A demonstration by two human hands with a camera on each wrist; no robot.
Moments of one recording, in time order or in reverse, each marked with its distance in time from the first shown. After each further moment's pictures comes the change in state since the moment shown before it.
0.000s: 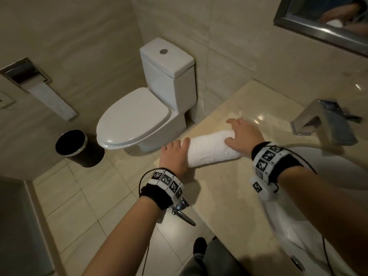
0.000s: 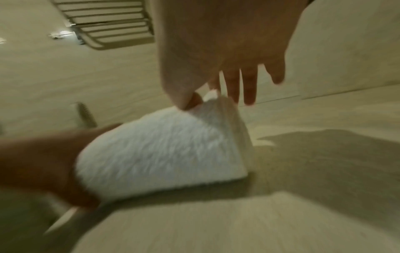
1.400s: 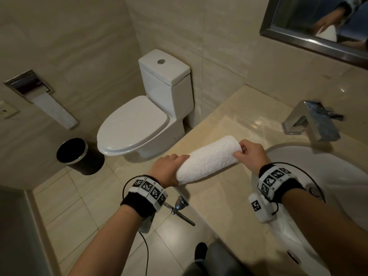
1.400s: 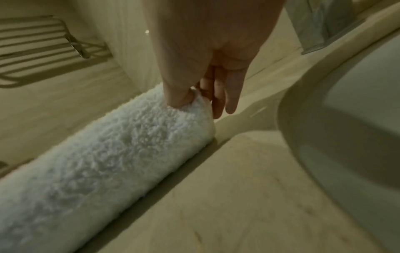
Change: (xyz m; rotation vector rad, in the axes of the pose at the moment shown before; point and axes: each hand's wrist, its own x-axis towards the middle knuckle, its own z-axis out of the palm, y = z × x) left_hand -0.029 -0.025 -0.012 -0.025 -0.202 0.229; right_hand -0.054 0.032 0.038 0.532 0.252 0.102
